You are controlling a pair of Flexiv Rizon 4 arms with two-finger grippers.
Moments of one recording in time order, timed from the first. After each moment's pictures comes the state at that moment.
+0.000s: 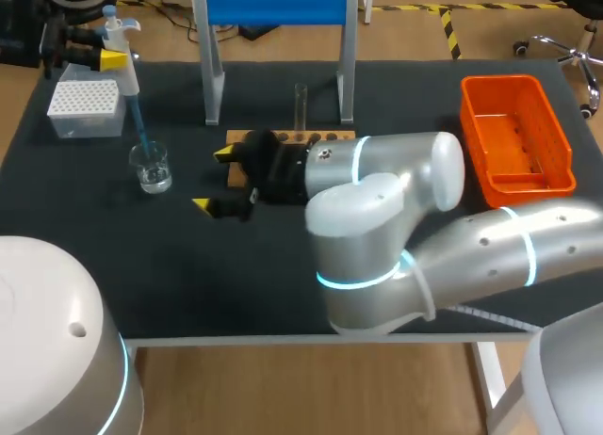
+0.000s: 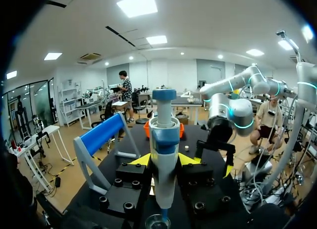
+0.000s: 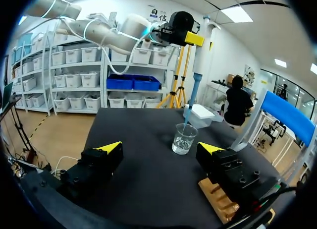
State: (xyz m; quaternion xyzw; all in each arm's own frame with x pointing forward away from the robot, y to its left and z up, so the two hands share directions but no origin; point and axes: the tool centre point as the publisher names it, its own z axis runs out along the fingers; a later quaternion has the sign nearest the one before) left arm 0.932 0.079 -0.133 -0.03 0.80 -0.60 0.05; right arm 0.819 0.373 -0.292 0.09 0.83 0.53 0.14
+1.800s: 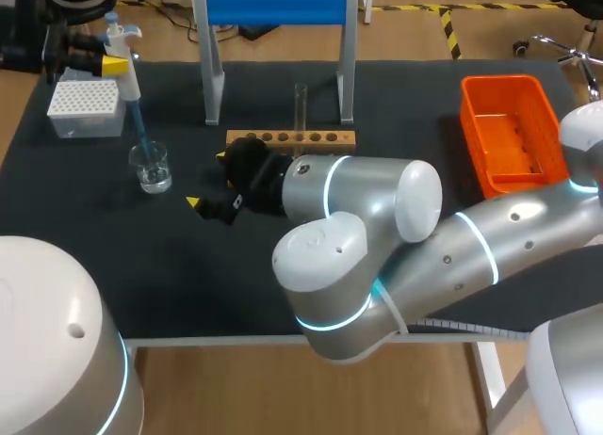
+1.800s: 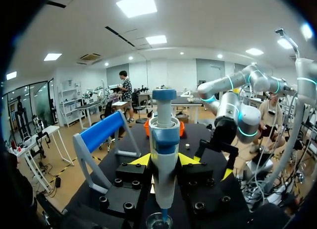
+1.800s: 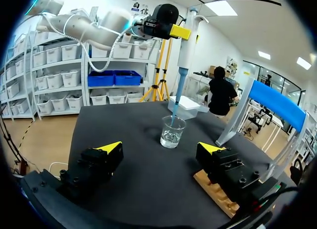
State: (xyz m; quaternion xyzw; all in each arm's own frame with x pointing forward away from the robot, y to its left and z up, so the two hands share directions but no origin) left arm 0.934 0.082 -0.148 -0.03 0.80 -0.60 0.05; right arm 0.830 0.377 -0.305 0.16 0.83 0.50 0.19
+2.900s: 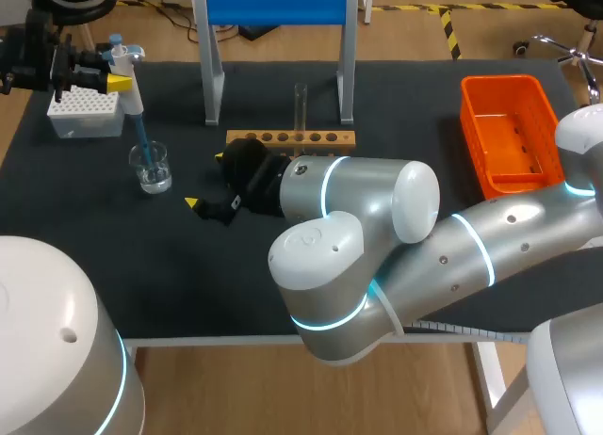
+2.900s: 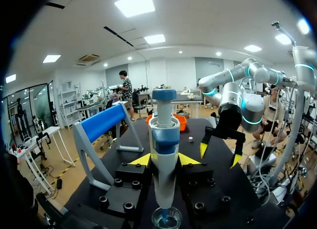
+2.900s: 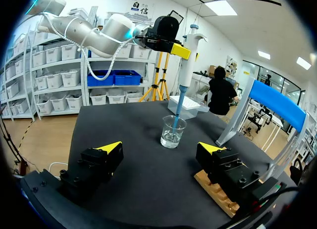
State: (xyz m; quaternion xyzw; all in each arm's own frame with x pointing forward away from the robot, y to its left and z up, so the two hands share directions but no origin) left arm 0.948 0.088 -0.186 -0.02 0.80 -0.60 0.06; right arm 0.830 0.379 -0.306 0.16 0.83 0.50 0.19
